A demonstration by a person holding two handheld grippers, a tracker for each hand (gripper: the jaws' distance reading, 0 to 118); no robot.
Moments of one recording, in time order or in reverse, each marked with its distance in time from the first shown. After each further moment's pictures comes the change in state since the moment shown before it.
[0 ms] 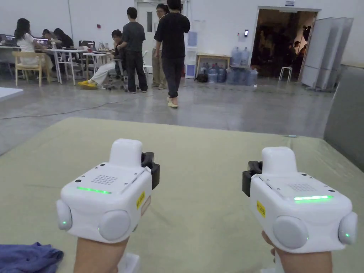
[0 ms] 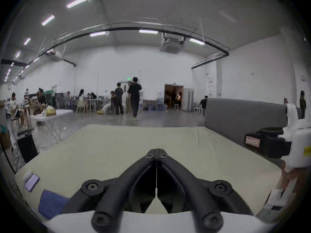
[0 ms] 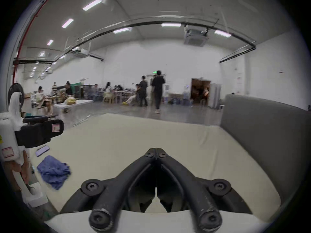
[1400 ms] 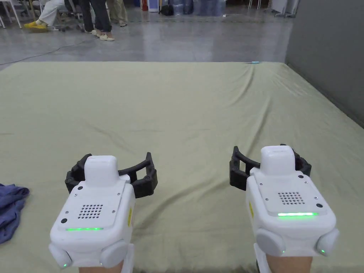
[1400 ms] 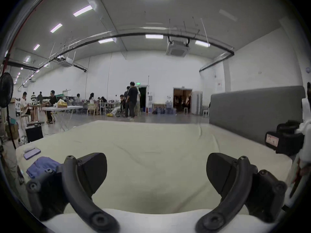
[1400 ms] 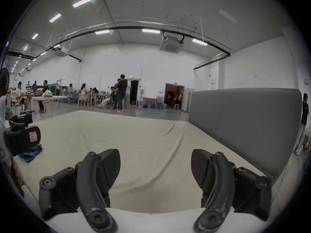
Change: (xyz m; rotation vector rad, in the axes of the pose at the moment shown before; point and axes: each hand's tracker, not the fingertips) left arm 0.072 -0.143 0.056 0.088 0.100 0.038; right arm 0.053 -0.145 0.074 0.051 -0.224 -0.006
